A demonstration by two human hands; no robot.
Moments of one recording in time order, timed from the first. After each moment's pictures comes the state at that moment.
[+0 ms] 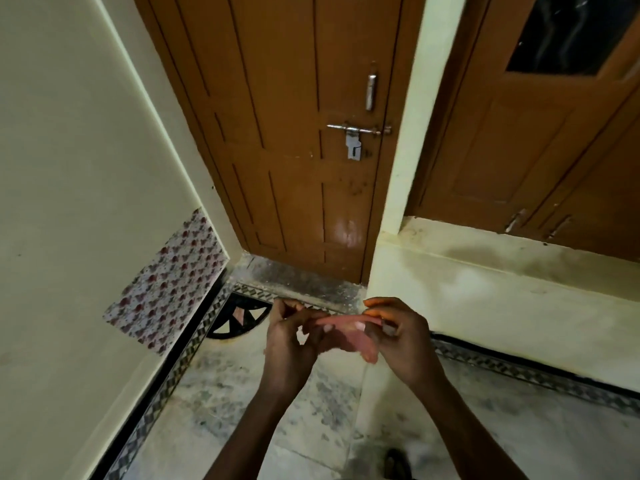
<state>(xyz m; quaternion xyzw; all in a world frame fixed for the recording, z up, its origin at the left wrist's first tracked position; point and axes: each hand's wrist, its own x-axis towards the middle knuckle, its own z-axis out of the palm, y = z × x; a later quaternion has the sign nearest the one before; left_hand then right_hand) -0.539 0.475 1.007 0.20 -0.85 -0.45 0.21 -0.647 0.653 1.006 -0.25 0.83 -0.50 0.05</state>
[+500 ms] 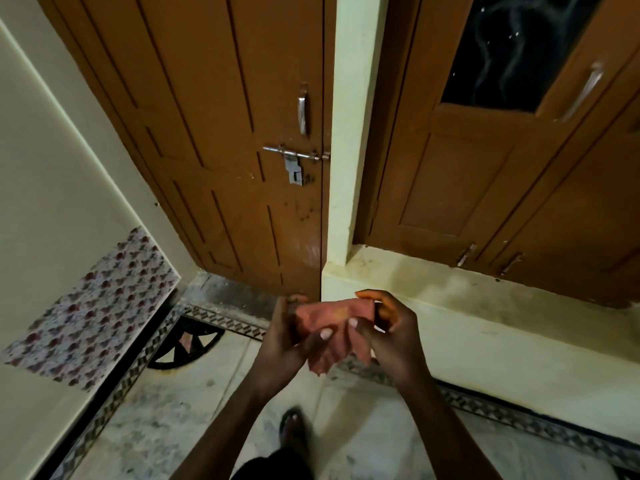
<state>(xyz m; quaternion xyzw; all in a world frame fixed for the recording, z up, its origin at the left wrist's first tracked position) -0.747 0.566 1.003 0.13 -0.68 -0.71 0.11 -0.845 0.741 1.012 -0.17 0.76 -0.62 0.10</state>
